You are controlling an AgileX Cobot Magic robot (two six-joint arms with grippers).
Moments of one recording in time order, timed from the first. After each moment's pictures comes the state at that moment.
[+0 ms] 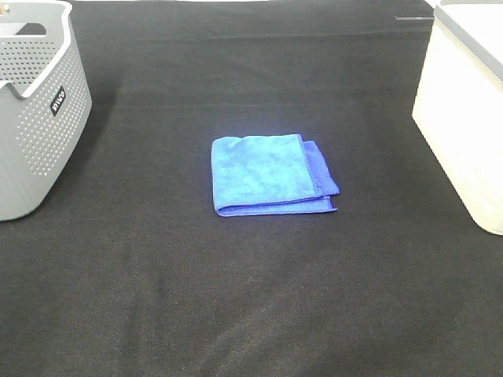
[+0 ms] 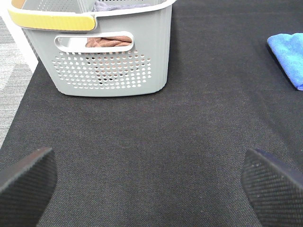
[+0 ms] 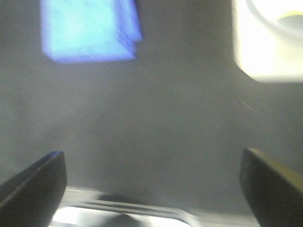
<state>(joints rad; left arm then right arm) 0.01 -0.01 -0.50 0.00 1.05 0.01 -0.03 0.98 -1.09 0.26 1.21 -0.08</state>
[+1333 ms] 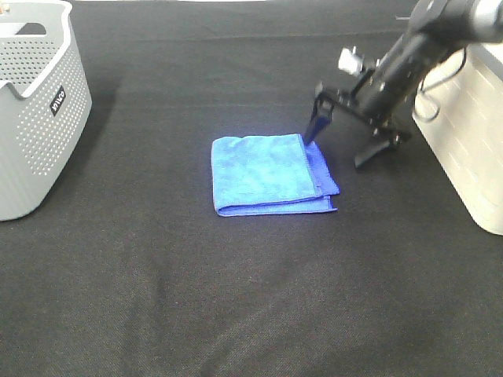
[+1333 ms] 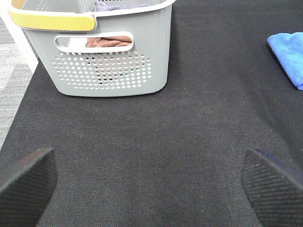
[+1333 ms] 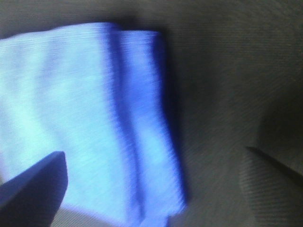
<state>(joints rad) 0.01 -0.01 -0.50 0.00 1.05 0.01 0.14 2.39 -1.88 0.46 1.04 -0.09</state>
